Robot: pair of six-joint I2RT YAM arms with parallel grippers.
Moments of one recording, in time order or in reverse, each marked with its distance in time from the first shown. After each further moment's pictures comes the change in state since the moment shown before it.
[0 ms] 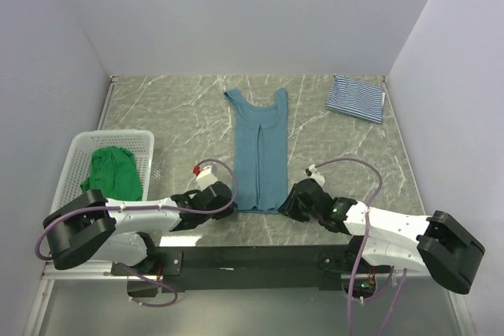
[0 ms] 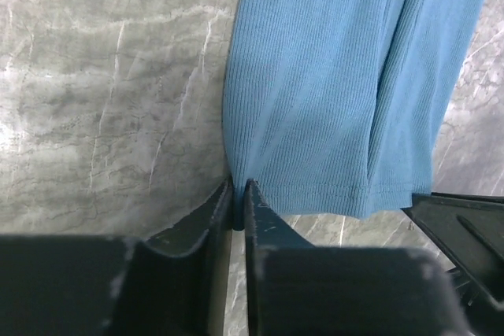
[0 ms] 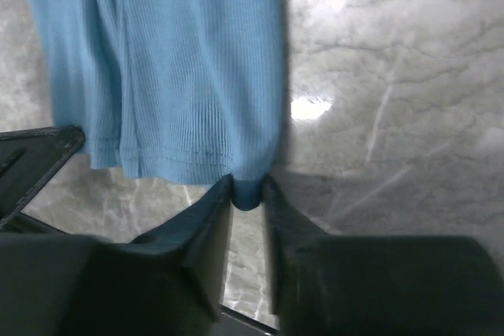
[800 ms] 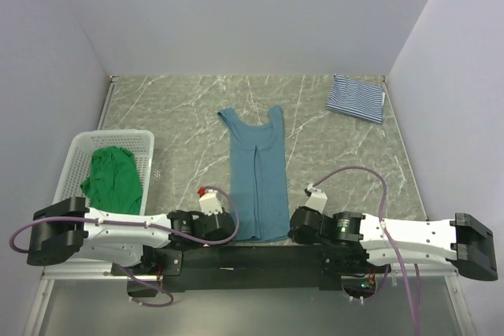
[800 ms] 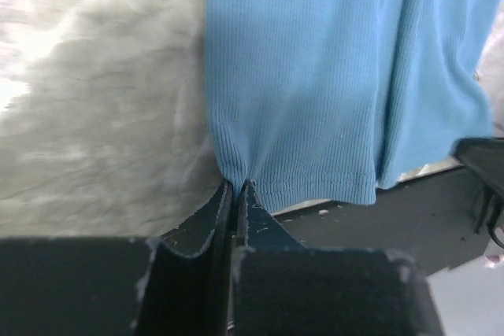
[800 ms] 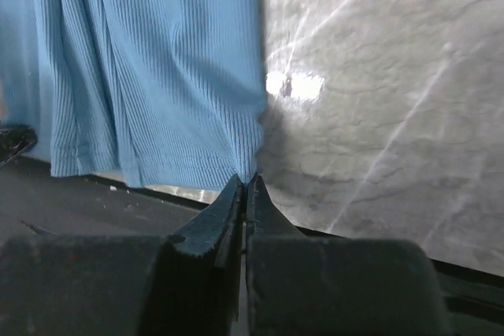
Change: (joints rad) left arm -0.332 -0.146 0.001 -0.290 -0.045 -0.173; right arm 0.399 -0.212 0.023 -0.425 0.198 0.184
